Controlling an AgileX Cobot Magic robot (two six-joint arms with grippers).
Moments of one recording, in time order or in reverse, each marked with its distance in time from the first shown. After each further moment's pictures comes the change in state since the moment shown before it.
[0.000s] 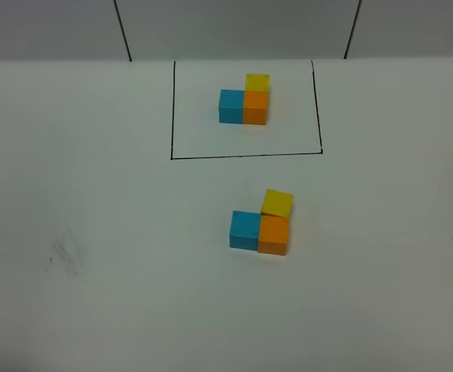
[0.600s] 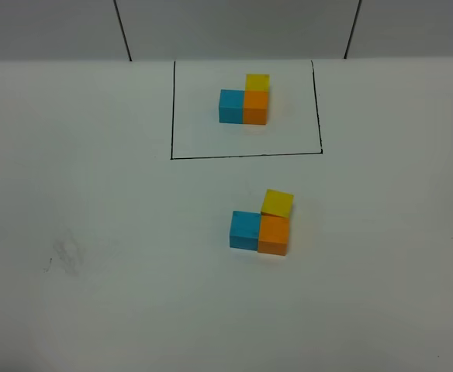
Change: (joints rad) left arm 0.000 0.000 0.000 0.000 0.000 0.000; right arm 0.000 0.000 0.239 0.054 -0.121 0.020
